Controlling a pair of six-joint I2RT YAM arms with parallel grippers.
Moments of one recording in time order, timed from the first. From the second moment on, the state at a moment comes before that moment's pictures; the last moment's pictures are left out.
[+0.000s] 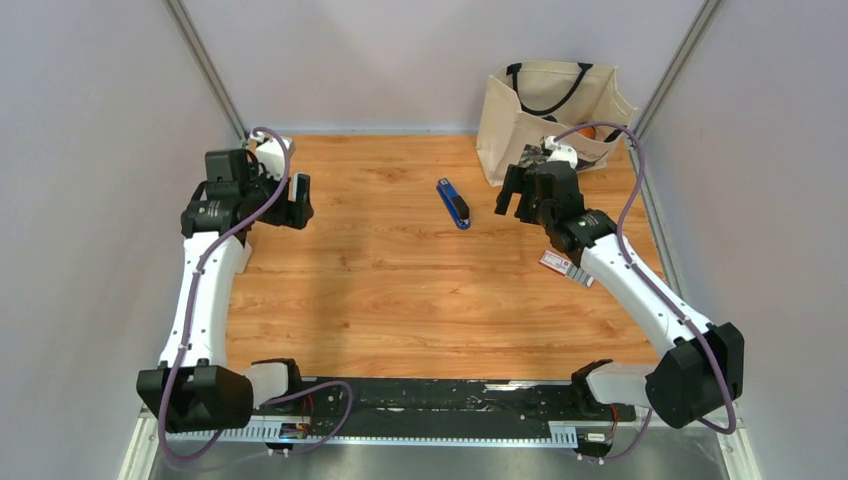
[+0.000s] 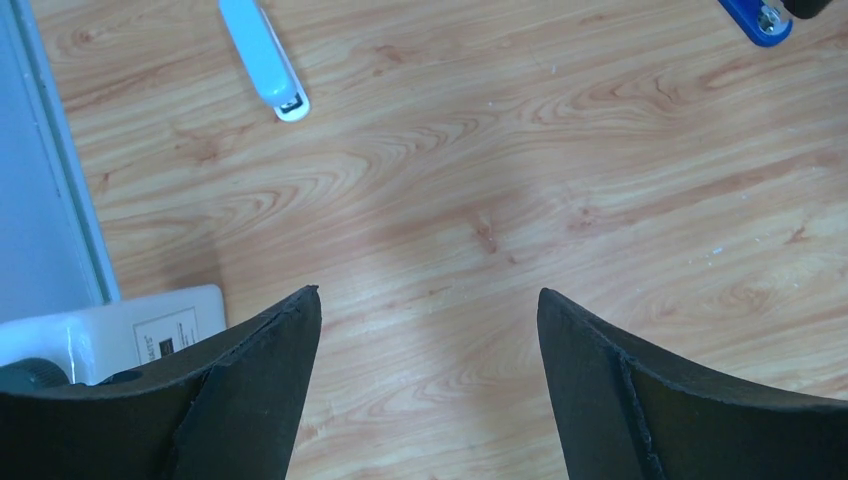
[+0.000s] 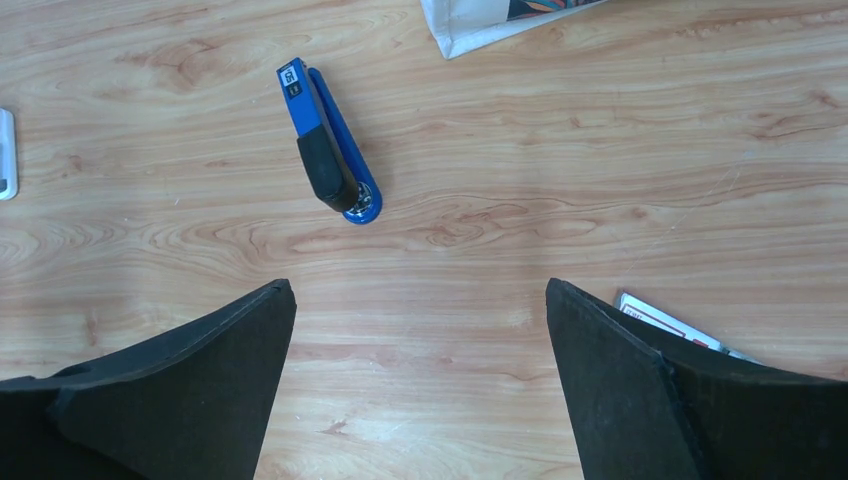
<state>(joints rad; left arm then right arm) 0.07 1.18 1.28 -0.82 0.31 0.23 0.41 1.27 1.09 -0.38 0.23 0.46</state>
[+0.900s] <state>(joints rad) 0.07 2.09 1.91 -0.72 0.08 0.07 0.49 1.22 0.87 -0.32 0.28 0.49</state>
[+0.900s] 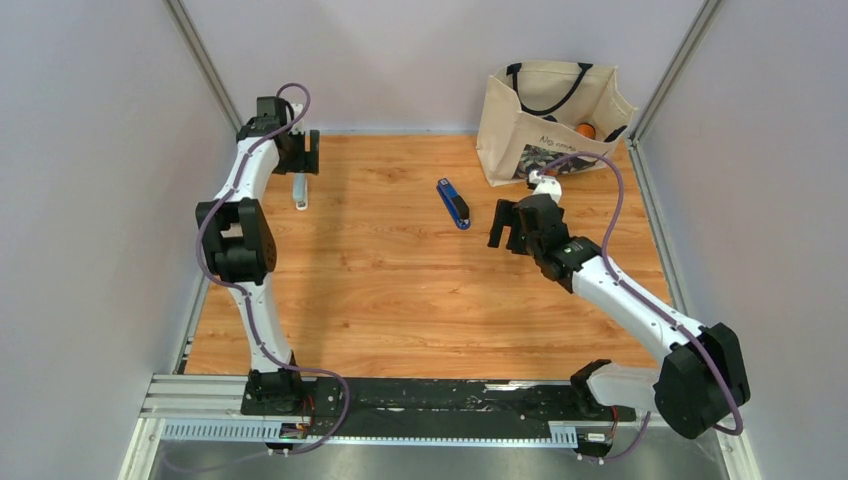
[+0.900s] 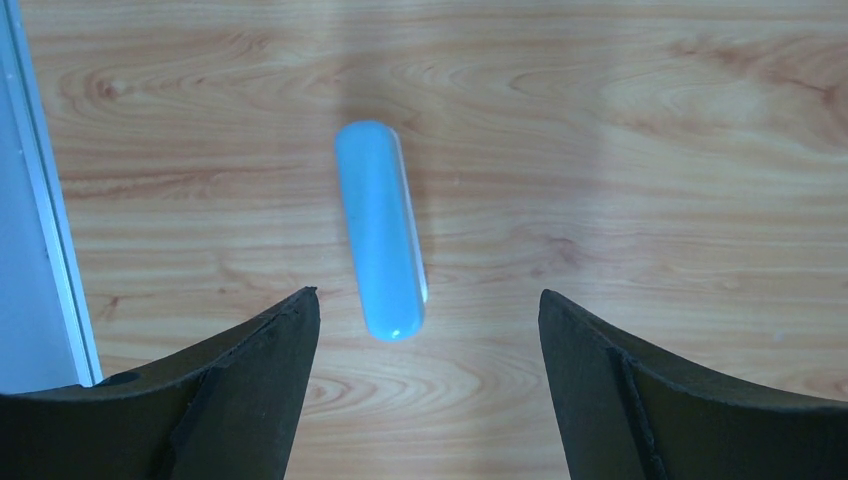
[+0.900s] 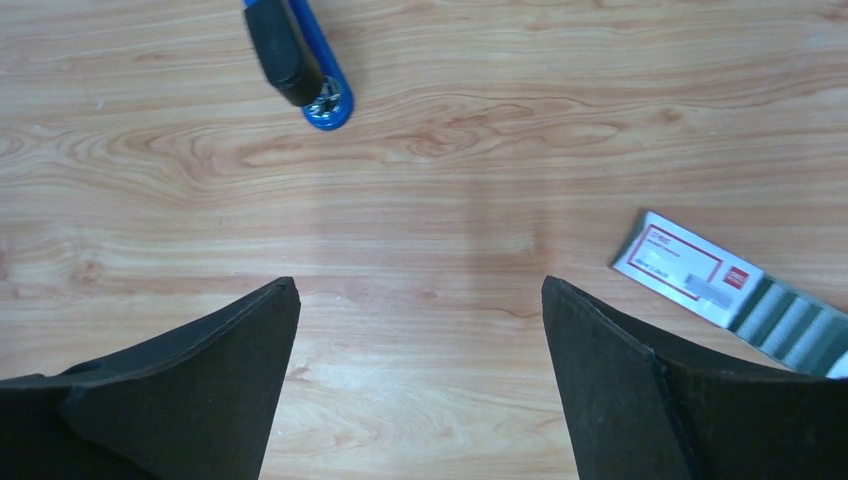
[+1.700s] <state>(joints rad) 0.06 2.24 1.95 -0.74 -0.08 0.00 0.59 1.24 0.87 -0.25 0.31 0.49</state>
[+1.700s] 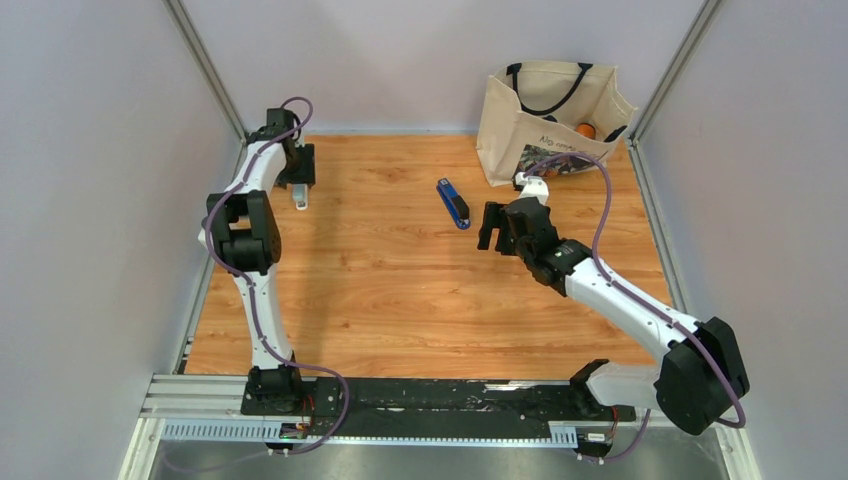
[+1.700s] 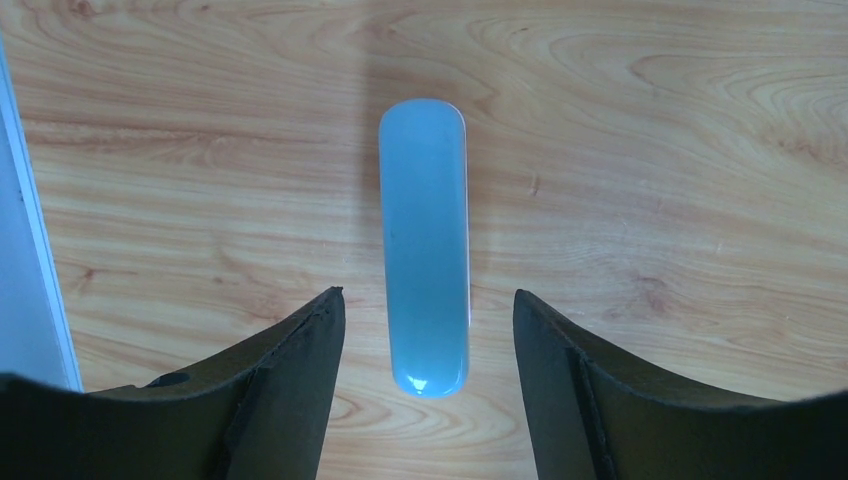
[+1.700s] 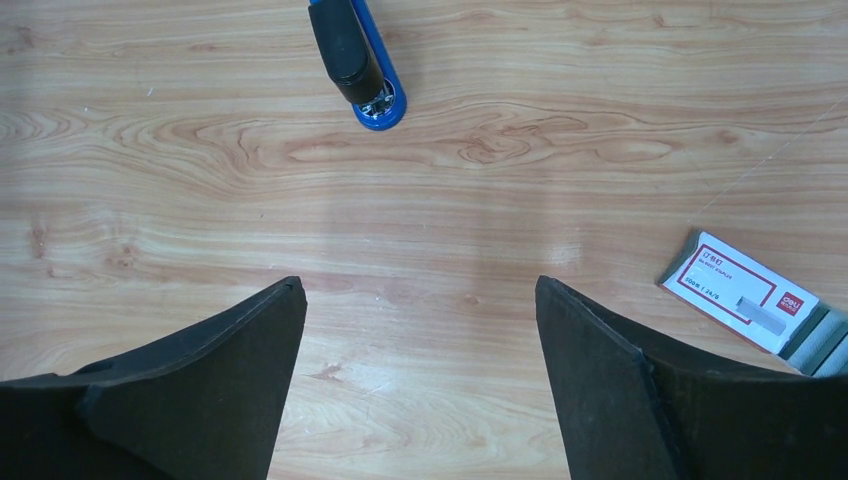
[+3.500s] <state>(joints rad) -0.12 1.35 0.82 -0.63 0.04 -0.05 0.78 1.37 0.83 -0.23 0.35 0.55</state>
